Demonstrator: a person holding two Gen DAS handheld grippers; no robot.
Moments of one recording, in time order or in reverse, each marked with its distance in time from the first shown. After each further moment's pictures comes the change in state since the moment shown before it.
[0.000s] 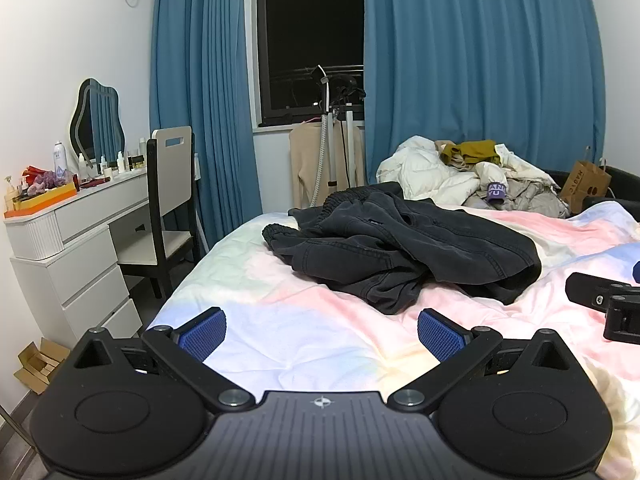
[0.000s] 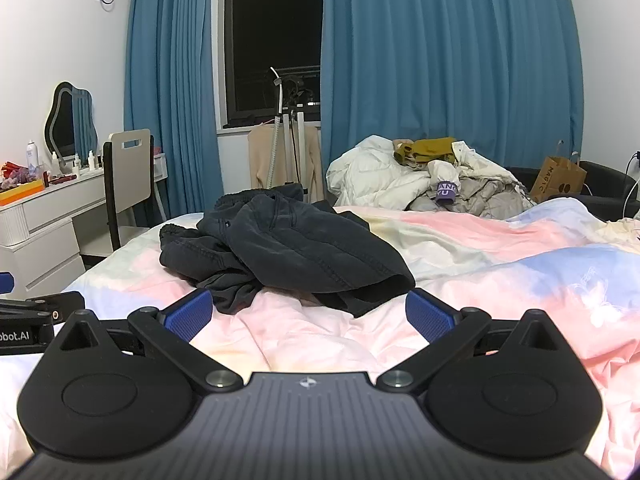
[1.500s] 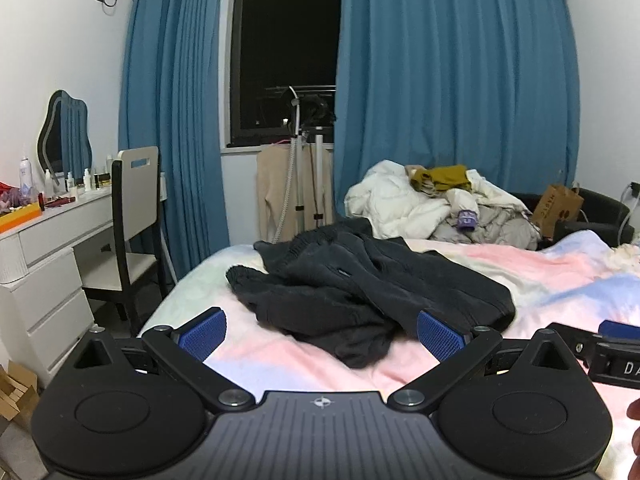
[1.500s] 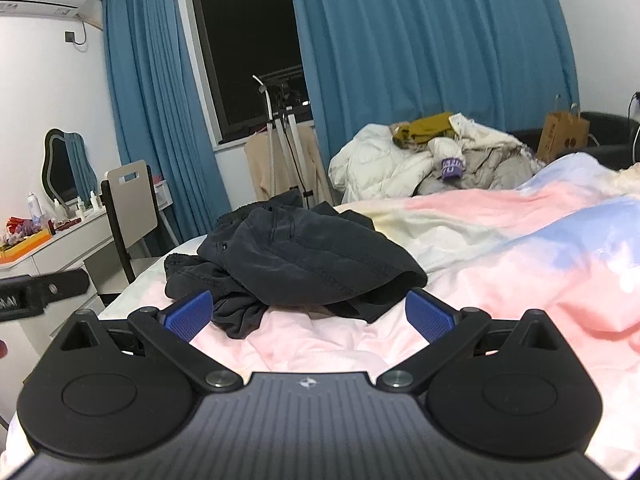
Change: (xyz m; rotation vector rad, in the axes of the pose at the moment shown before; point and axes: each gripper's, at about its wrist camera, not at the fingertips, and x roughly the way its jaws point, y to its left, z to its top) left arm 0.031 0.002 0.055 -0.010 -0.056 -0.111; right arm 0.035 -0.037 0.010 0.184 0.009 0.075
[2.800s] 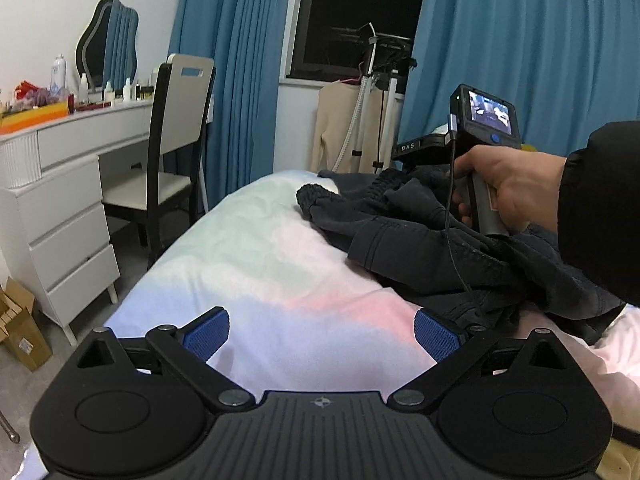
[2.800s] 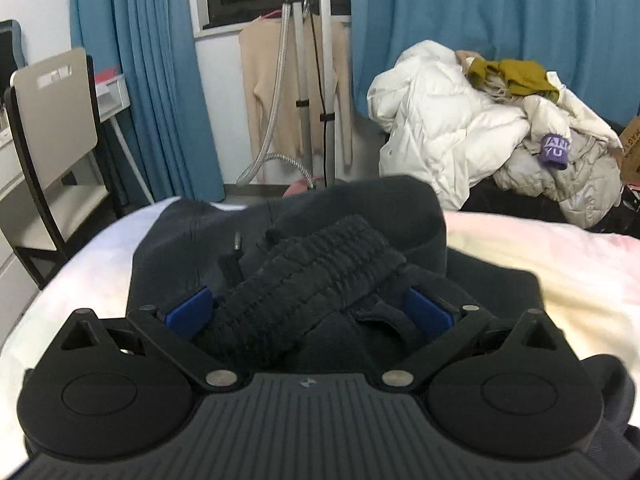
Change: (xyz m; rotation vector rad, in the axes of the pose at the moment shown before) left arm 0.133 0.104 -0.070 -0.177 0.159 0.076; right arm 0.471 0.135 0.086 -0.161 0.328 -0.127
